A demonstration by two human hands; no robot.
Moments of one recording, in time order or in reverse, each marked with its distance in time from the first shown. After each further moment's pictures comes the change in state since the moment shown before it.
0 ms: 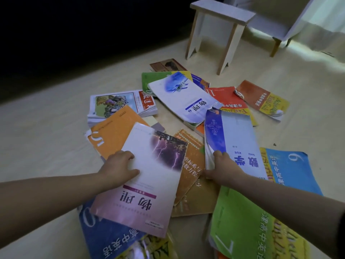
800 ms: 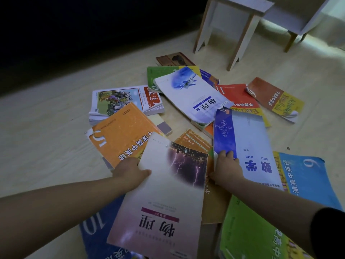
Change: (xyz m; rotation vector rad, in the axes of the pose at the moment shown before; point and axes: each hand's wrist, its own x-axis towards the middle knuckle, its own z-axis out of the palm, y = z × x) left_hand 0.033 -0.006 0.030 -0.126 -0.023 -0.184; right_hand 0.055 -0.013 0.039 -0.128 0.039 0.133
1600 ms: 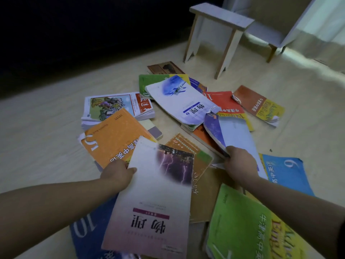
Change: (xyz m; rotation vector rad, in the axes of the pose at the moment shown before) left_hand -0.002 0.000 -0.006 -0.056 0.048 -0.100; right_hand -0.017 0.046 -0.053 0.101 0.329 -0.095
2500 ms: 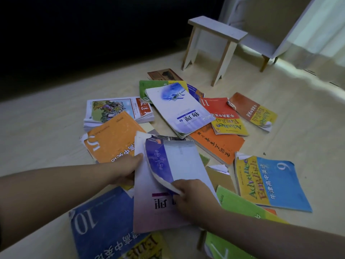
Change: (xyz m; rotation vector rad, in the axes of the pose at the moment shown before) left_hand -0.016 0.037 -0.020 -0.621 -0.383 -0.184; right_hand -0.118 -0.083 -0.007 0.285 -0.284 -0.431
